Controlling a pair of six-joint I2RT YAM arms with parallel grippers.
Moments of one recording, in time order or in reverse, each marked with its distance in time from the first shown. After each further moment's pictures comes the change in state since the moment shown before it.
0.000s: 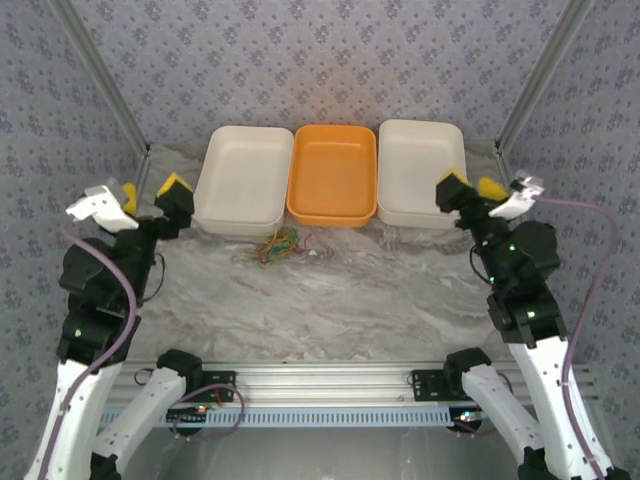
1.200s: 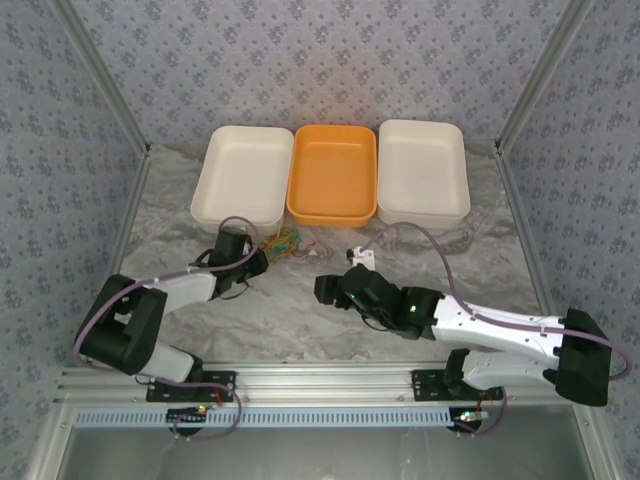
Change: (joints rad) left arm -0.073 0.847 -0.515 0.508 0.322 -0.270; right arm 0.860 0.439 -0.223 -0.016 0.292 0.366
